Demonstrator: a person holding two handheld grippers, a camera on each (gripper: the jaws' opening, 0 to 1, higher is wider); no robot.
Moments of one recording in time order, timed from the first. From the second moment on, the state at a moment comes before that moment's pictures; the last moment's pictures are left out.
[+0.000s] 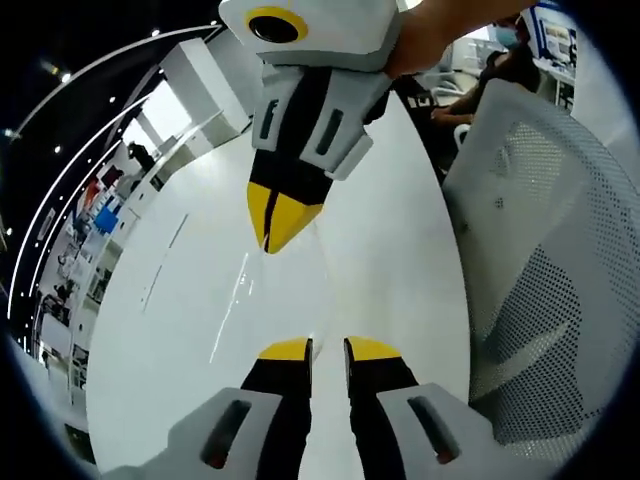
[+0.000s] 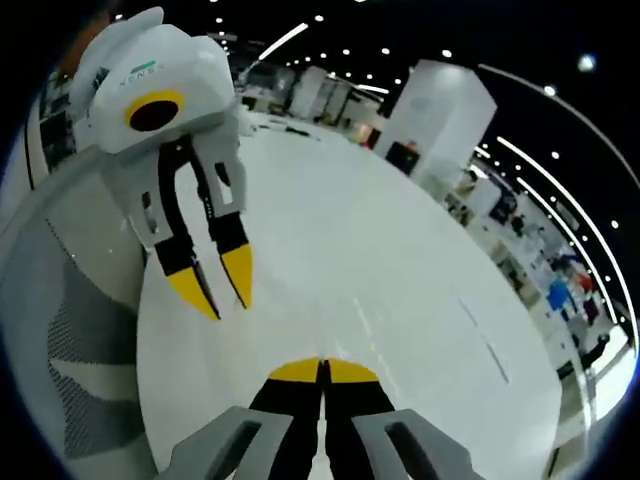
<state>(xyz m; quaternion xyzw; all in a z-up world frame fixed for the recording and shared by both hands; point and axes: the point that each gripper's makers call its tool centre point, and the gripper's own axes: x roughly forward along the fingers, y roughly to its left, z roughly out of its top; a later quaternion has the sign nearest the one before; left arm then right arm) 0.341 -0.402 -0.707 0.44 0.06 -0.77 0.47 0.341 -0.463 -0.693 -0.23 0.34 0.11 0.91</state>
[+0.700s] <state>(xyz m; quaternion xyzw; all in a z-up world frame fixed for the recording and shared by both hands) 0.360 -0.371 -0.704 0.43 0.08 -0.75 0.50 0.351 -0.485 -0.717 -0.21 0.37 0.08 0.90</state>
